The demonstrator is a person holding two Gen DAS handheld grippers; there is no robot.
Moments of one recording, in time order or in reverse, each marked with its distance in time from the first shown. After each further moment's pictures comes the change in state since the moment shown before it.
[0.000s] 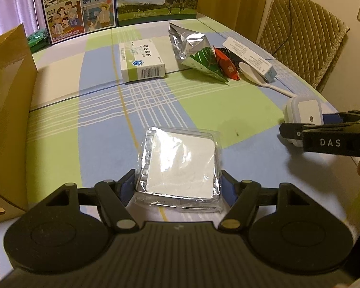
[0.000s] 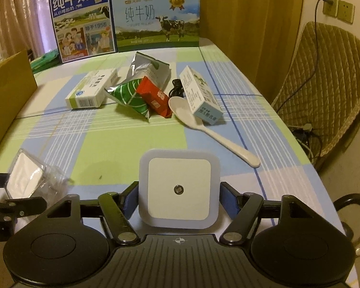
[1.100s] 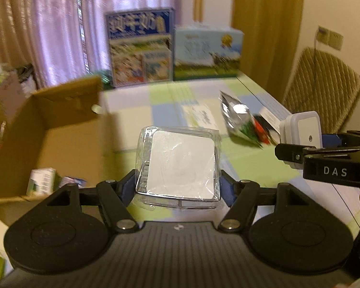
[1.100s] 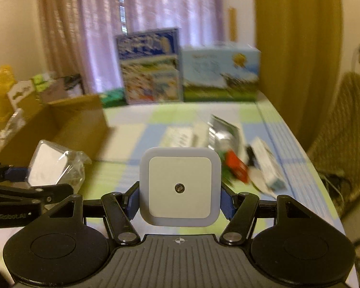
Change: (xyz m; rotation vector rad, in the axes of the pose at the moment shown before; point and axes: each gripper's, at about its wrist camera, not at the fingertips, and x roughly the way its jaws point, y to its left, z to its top) left arm -0.145 0.063 0.028 -0.102 -0.201 0.156; right arm -0.099 0.115 0.068 -0.105 -0.172 0.218
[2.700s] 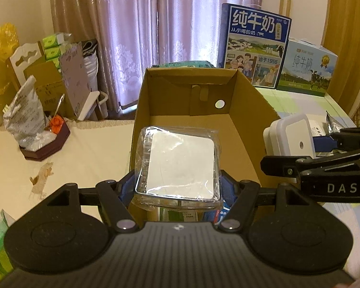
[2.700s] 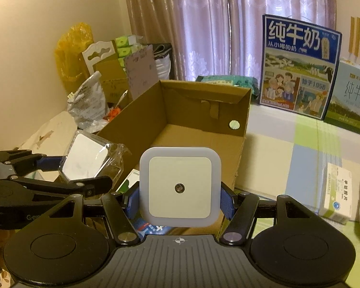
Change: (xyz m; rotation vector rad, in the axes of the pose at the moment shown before) left arm 0.009 0.221 -0.013 -0.177 0.044 0.193; right arm 0.141 0.205 0.047 -0.192 0.144 0.322
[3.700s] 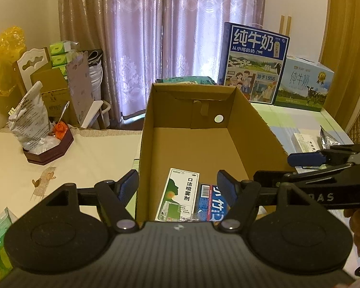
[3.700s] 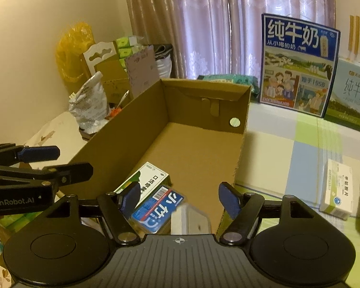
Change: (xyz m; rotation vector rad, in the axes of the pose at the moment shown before) left arm -0.036 0.004 -0.002 -0.030 -0.076 0.006; right arm -0.012 0.000 -0.007 0.006 -0.024 0.001
